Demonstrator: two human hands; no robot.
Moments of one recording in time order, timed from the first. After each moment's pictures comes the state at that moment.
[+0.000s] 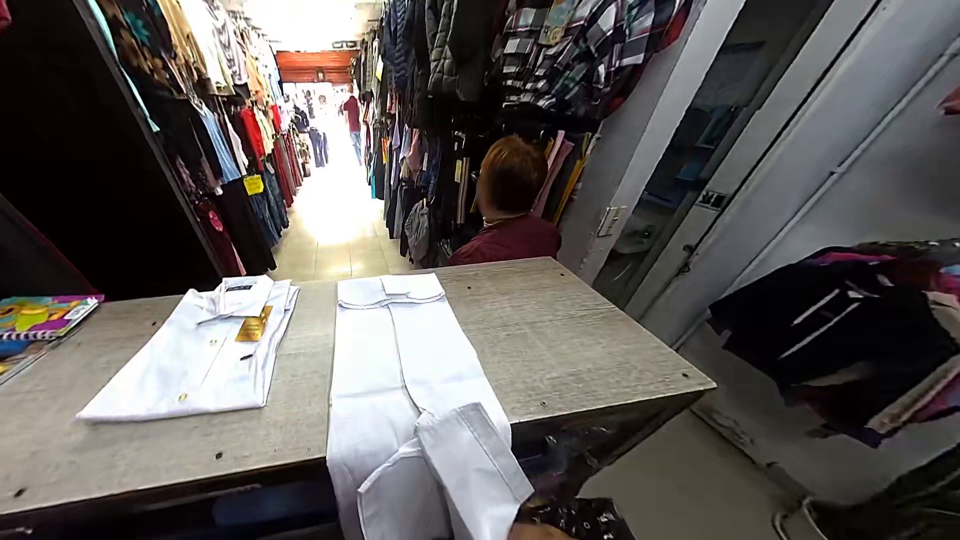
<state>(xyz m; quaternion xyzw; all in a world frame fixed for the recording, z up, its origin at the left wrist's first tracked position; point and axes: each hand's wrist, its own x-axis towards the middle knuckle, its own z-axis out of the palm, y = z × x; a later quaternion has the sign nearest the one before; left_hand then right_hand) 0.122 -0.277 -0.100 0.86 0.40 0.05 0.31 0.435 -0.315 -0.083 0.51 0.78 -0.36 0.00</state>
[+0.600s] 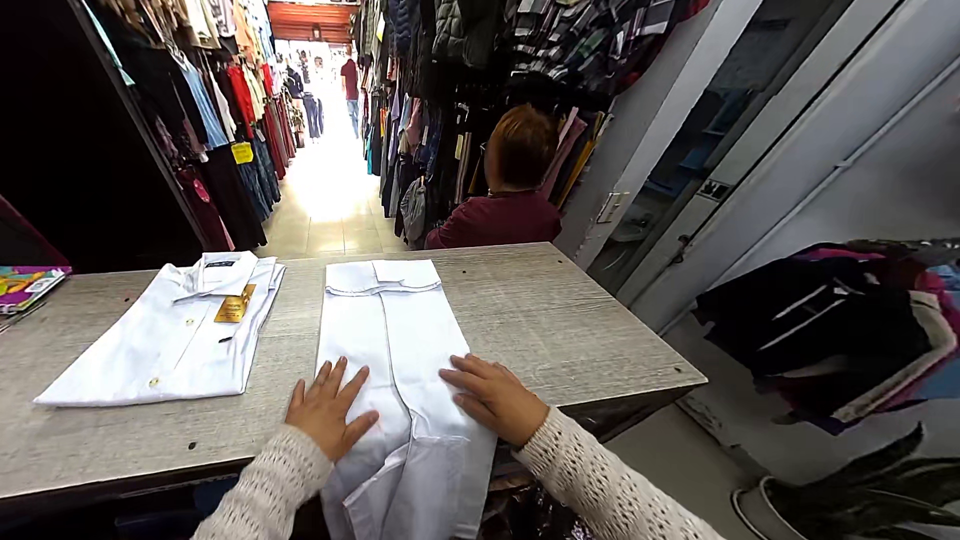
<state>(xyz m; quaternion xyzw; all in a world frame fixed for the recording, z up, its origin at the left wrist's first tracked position) 0.163 -0.163 -0.041 0.81 0.54 0.04 0.22 0.452 -0.193 -0.060 0.57 0.79 -0.15 -0.18</state>
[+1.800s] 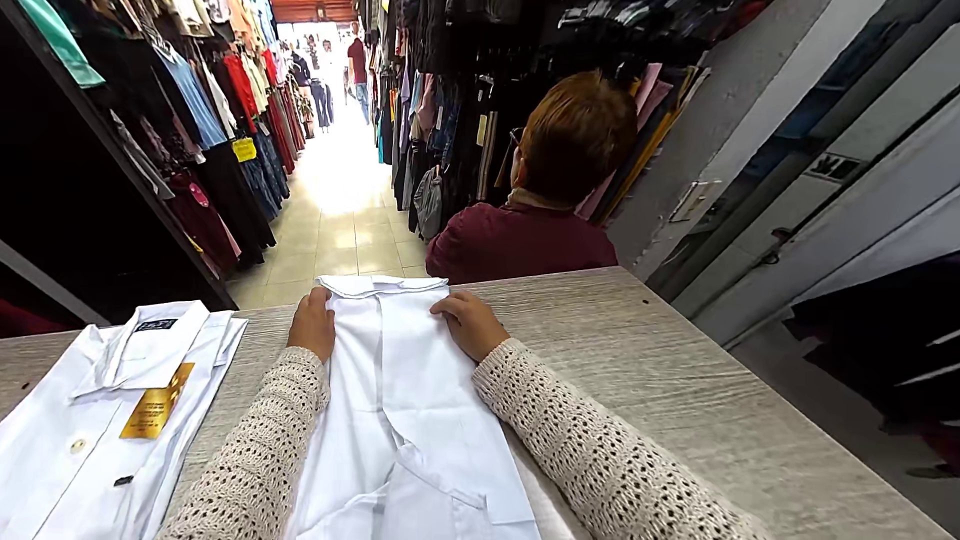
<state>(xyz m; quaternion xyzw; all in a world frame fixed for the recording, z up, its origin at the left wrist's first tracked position) 0.216 0.121 -0.044 0.70 0.64 0.26 0.16 0.474 0.085 -0.057 0.57 0.75 -0.14 -0.31</state>
